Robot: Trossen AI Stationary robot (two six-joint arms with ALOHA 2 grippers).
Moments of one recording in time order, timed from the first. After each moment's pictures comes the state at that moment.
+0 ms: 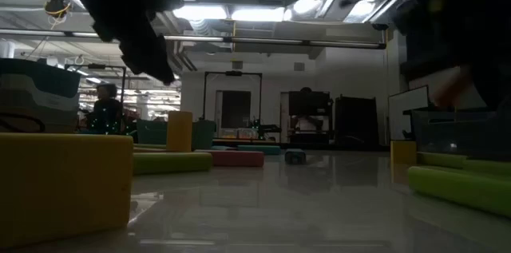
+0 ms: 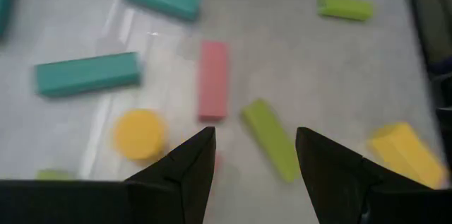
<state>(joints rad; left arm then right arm) -0.25 1.30 0.71 -0.19 -0.04 -0.43 0.25 1.51 1.14 -1.57 0.16 0.46</state>
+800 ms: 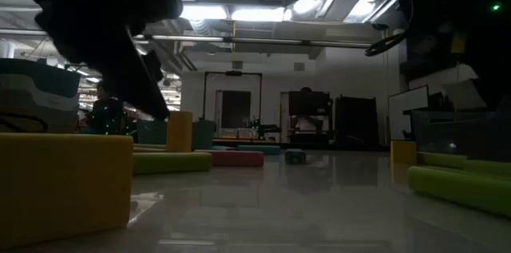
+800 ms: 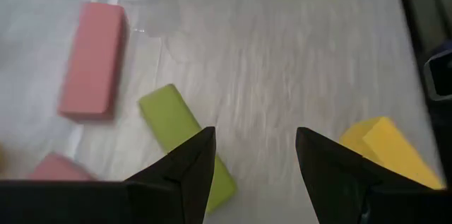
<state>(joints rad) -0.47 1.63 0.77 0.06 -0.17 -0.57 0.28 1.51 0.97 -1.54 0.16 0.60</state>
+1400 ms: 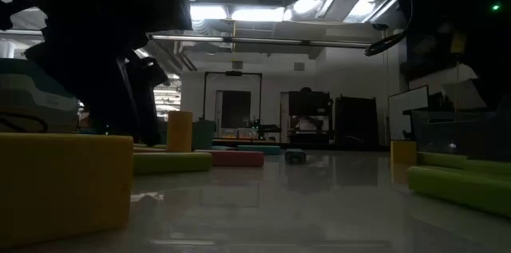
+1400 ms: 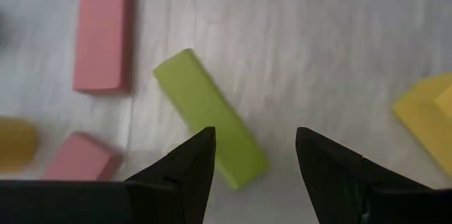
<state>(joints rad) -0.48 1.72 0.93 -0.25 -0.21 -0.52 0.27 1.51 0.97 -1.53 0.16 0.60</state>
